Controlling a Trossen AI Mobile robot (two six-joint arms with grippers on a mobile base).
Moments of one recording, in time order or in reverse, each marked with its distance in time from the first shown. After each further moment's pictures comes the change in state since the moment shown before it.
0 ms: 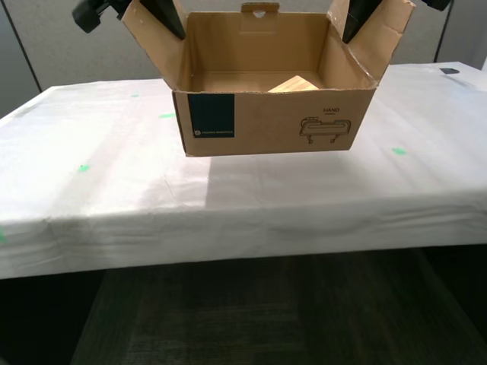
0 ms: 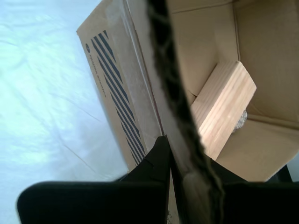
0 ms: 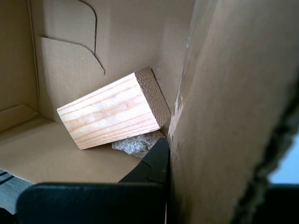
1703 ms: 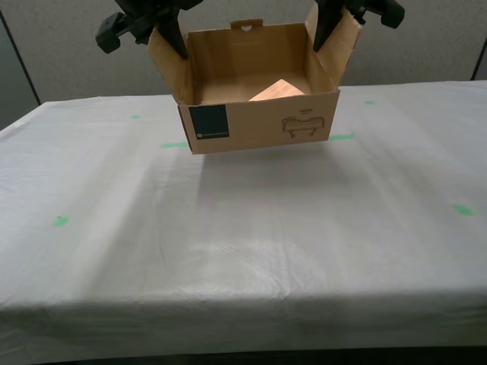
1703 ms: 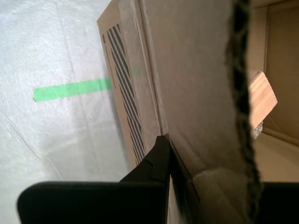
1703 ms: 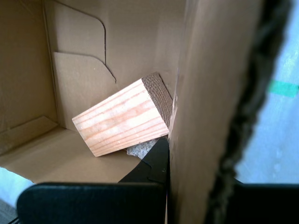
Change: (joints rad) arm 0 -0.002 0.280 0.229 0.114 0.006 0.084; arm 1 0.085 0.291 0.178 0.088 -0.028 -0.015
